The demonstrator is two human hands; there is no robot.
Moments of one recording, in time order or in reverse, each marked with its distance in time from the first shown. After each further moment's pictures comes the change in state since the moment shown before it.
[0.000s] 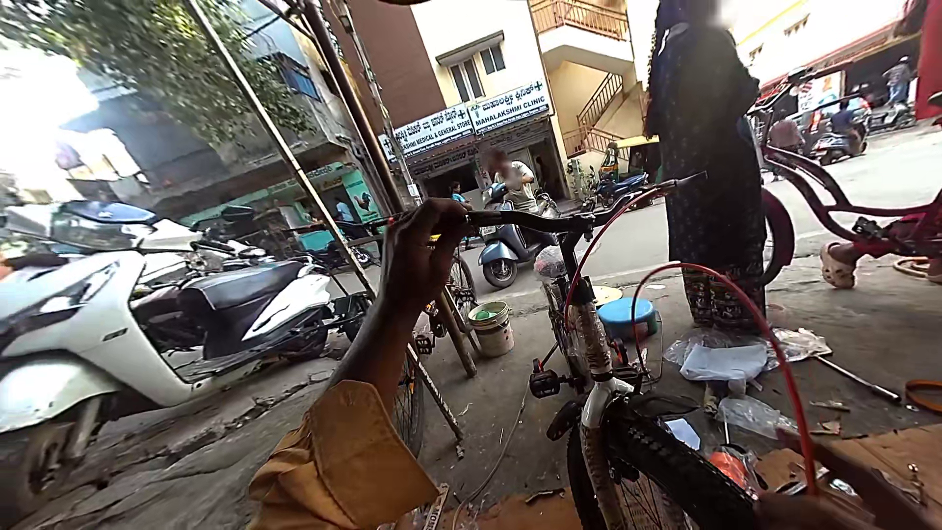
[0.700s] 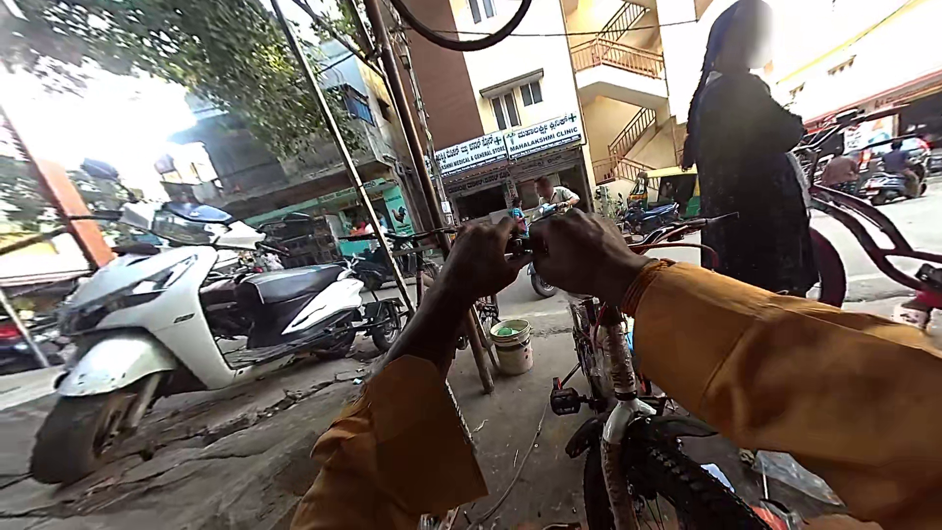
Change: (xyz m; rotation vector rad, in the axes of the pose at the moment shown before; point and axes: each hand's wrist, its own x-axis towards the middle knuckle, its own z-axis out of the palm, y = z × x) left_hand 0.031 -0.011 -0.003 0.451 -0.454 -0.261; right_hand 0.349 0.050 -0.015 -0.193 0.089 0.272
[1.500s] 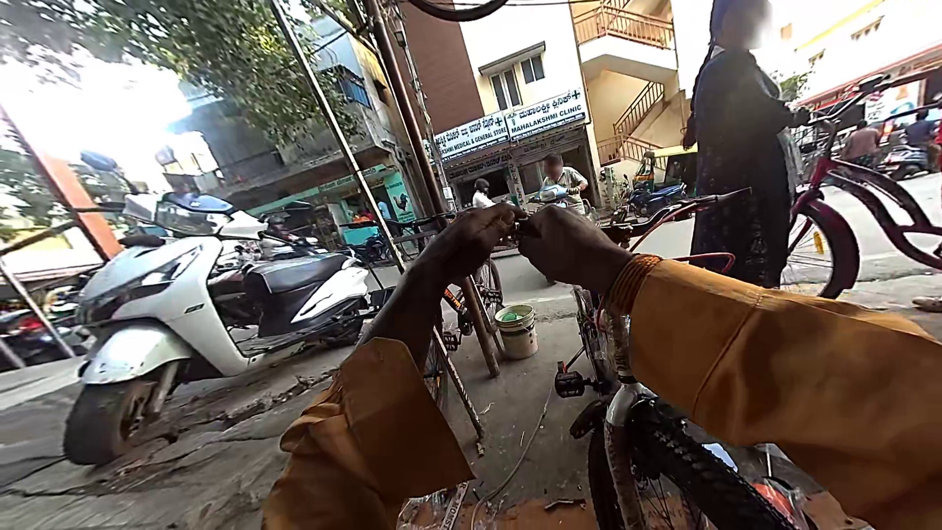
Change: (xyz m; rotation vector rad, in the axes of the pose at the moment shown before) left_hand -0.008 -0.020 -0.014 -0.489 -0.163 0.031; right_hand 0.002 -0.010 0.017 0.397 -0.110 0.160
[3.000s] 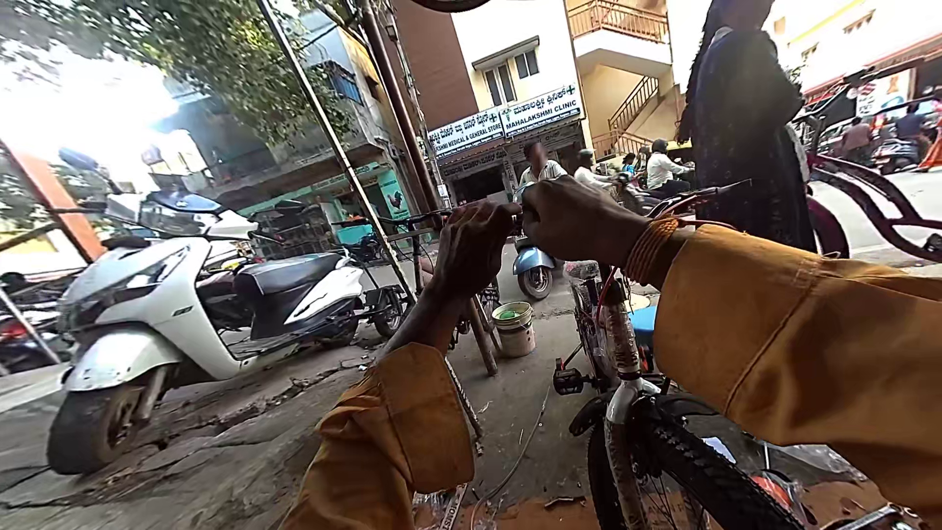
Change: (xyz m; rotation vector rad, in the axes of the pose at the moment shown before) left_hand -0.005 -0.017 0.042 0.548 0.453 0.303; right_hand 0.011 0.000 -0.021 -0.313 0.026 -0.136
